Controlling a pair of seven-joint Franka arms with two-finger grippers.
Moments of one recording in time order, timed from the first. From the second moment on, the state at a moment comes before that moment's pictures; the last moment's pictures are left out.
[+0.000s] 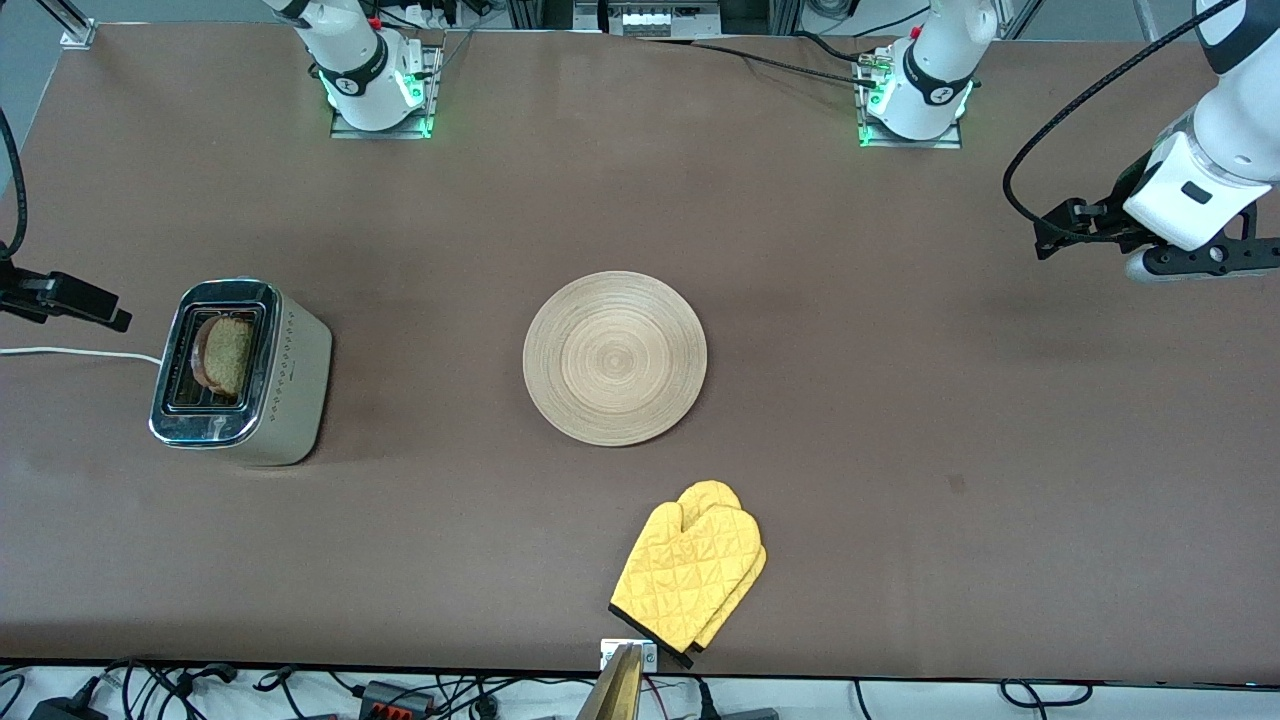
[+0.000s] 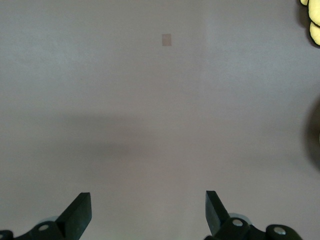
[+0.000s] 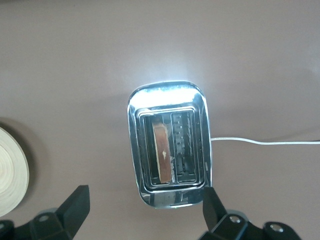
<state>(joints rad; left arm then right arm) 0.09 -0.07 -0.14 -1.81 0.02 1.66 -0.13 -0.06 0.20 -0.05 -1.46 0.04 1.64 -0.01</state>
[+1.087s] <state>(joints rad) 0.09 -0.07 -0.14 -1.81 0.02 1.65 -0.13 -0.05 0.00 -0.04 -1.70 0.00 1.71 -0.01</state>
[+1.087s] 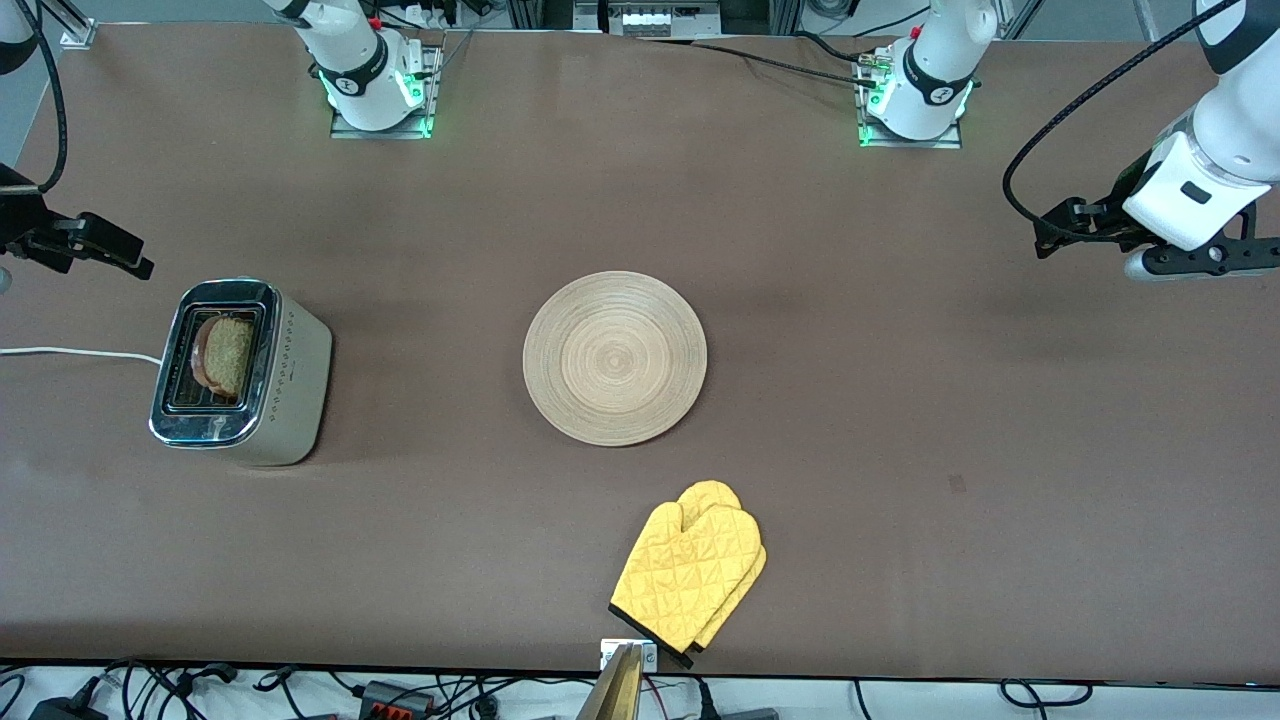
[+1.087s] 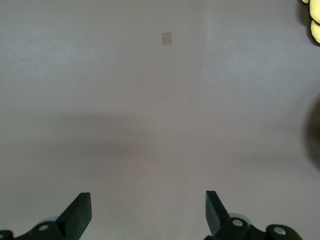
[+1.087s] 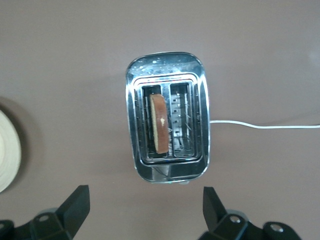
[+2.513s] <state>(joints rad) 0.09 -0.07 -0.14 -1.81 0.02 1.65 -0.13 -0.04 -0.01 -0.04 -1.70 -0.01 1.68 -0.01</state>
